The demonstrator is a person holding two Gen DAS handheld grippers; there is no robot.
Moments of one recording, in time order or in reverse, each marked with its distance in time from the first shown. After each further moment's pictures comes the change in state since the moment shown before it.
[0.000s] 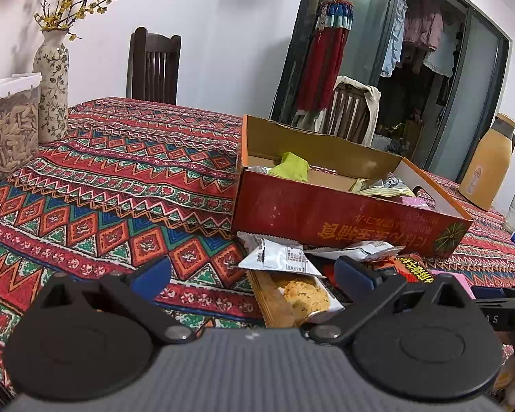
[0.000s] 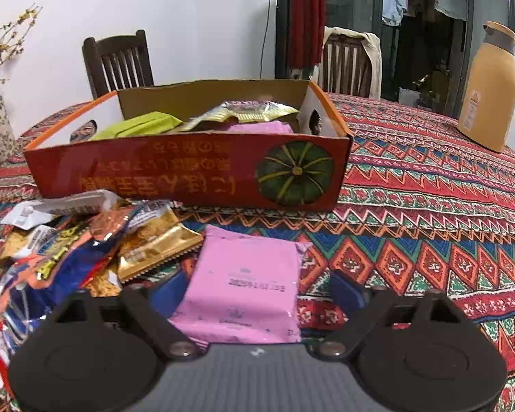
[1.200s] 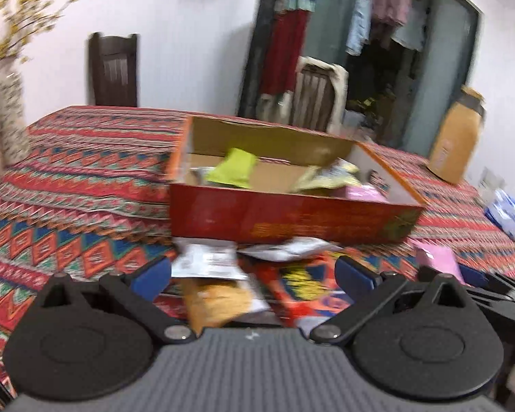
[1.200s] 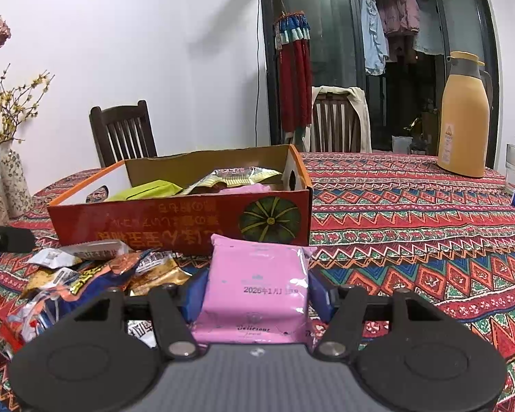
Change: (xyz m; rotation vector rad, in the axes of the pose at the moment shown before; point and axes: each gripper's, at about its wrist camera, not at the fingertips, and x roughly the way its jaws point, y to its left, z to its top) left arm -0.011 -0.057 0.019 0.114 0.071 -0.087; right arm -0.047 -0.022 -0.022 0.065 -0.257 0.021
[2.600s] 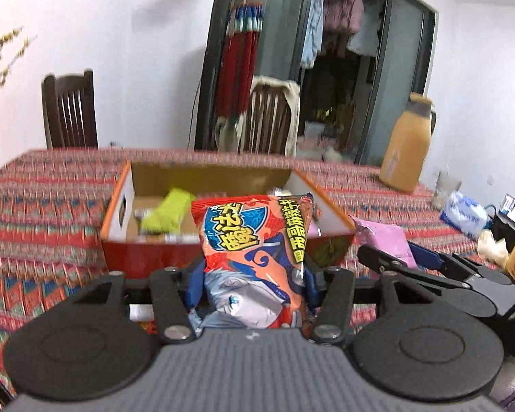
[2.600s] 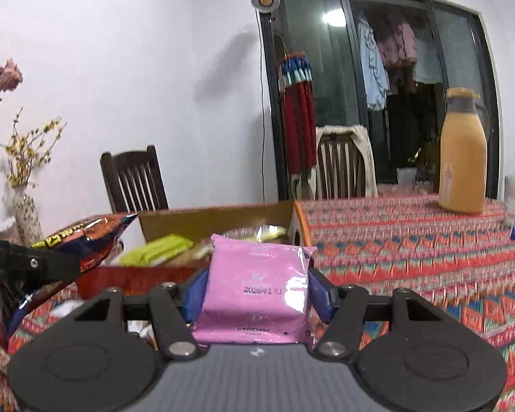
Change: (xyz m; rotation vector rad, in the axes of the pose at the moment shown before) left arm -0.028 -0.051 0.029 0.071 -0.092 -0.092; right arm -0.031 0.002 0.040 0.012 -0.166 0.024
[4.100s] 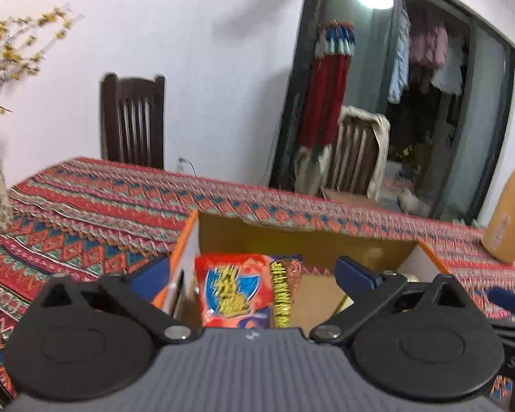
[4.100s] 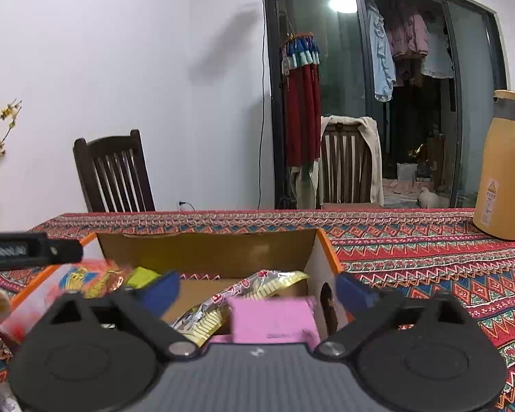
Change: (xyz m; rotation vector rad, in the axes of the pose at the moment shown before) left arm 0.138 0.078 0.056 -0.151 -0.099 0.251; right arm 0.162 0.016 0.043 -0.020 0.073 -0.029
